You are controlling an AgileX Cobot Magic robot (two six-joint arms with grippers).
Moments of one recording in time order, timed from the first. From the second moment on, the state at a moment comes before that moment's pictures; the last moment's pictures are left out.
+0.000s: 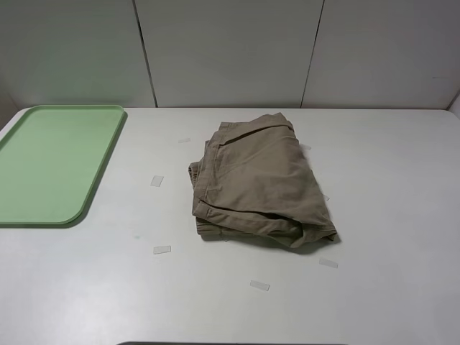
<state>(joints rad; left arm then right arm) -0.23 -0.01 -0.49 0.16 1.06 -0.05 0.07 -0.01 -0.50 0.00 1.02 -0.07</state>
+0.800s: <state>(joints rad) -0.28 0.24 -0.58 0.01 0.93 -0.05 0.07 -0.01 -0.50 0.00 1.02 -0.07</state>
